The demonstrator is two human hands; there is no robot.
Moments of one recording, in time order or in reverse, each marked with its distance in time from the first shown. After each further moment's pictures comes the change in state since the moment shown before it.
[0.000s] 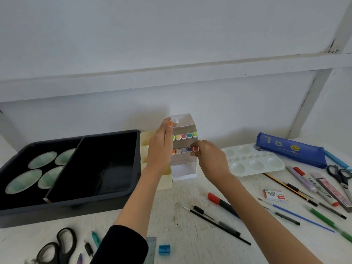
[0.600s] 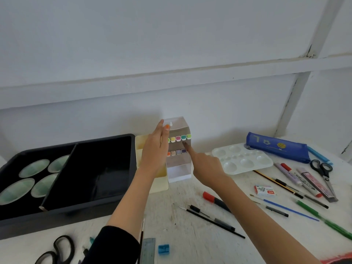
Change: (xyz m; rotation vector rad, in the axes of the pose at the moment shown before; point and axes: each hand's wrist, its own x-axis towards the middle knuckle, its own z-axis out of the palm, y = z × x) left_hand 0.000 0.013 -0.011 0.076 -0.099 -0.034; right_hand -0.016 -0.008 -0.009 -0.280 -0.248 0.016
